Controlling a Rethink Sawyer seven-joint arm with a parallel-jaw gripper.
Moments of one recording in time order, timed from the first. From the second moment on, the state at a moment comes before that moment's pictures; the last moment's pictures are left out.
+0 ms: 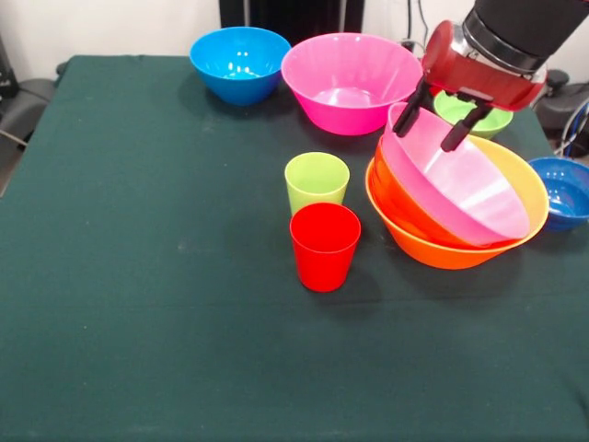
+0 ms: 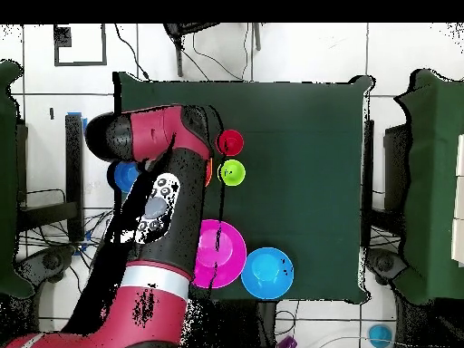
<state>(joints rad) 0.22 -0.35 -0.34 1.07 -0.02 0.98 1.85</state>
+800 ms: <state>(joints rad) 0.20 -0.36 -0.32 1.07 -0.09 0.98 1.85</state>
